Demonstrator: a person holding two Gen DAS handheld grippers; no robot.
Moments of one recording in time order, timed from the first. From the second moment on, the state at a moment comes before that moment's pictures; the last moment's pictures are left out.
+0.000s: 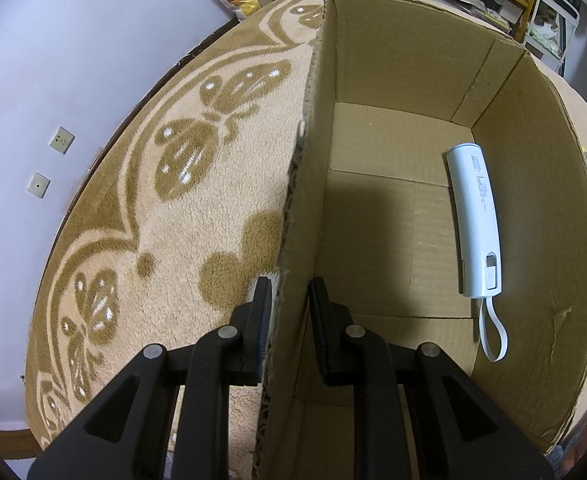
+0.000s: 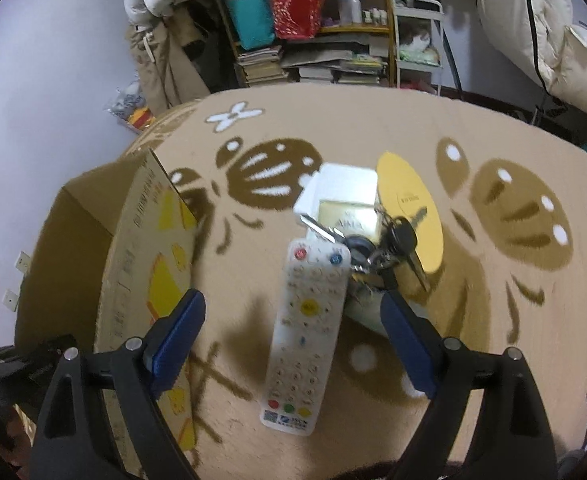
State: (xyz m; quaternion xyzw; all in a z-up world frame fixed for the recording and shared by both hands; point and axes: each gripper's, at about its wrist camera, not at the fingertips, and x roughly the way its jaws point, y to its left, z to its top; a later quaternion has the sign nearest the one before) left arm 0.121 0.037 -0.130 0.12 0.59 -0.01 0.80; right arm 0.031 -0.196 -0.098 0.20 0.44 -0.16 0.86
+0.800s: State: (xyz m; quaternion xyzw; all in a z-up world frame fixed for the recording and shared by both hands) left arm 0.121 0.036 -0.130 0.12 0.58 -0.01 0.80; right arm 0.026 -0.202 -0.153 0.26 0.50 -0.15 0.81
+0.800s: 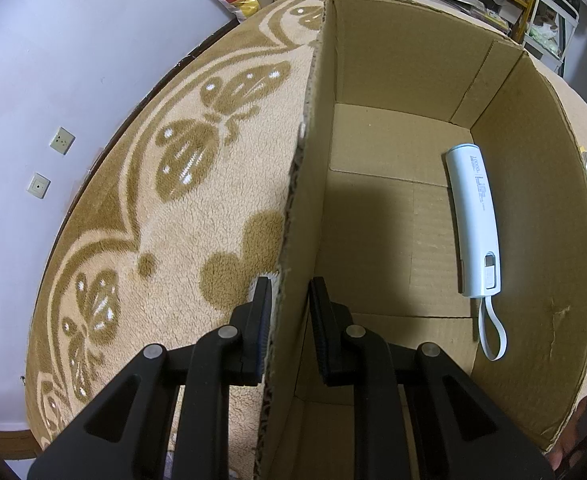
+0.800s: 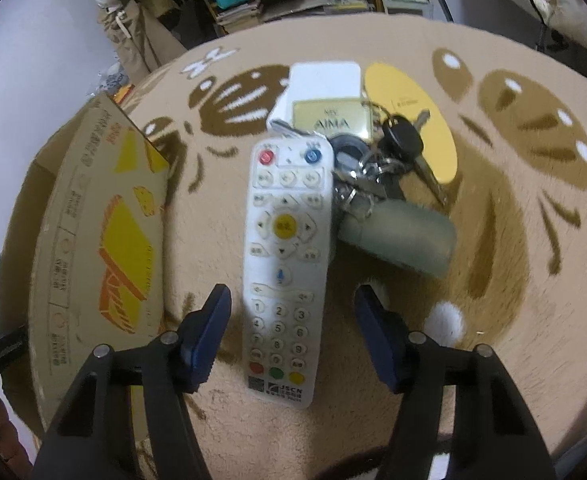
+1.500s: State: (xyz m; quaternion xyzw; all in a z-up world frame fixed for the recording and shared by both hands) left arm 0.121 0.035 -0.128 0.12 0.58 -0.01 0.80; right arm 0.038 -0.196 -0.160 0.24 0.50 -0.15 0.82
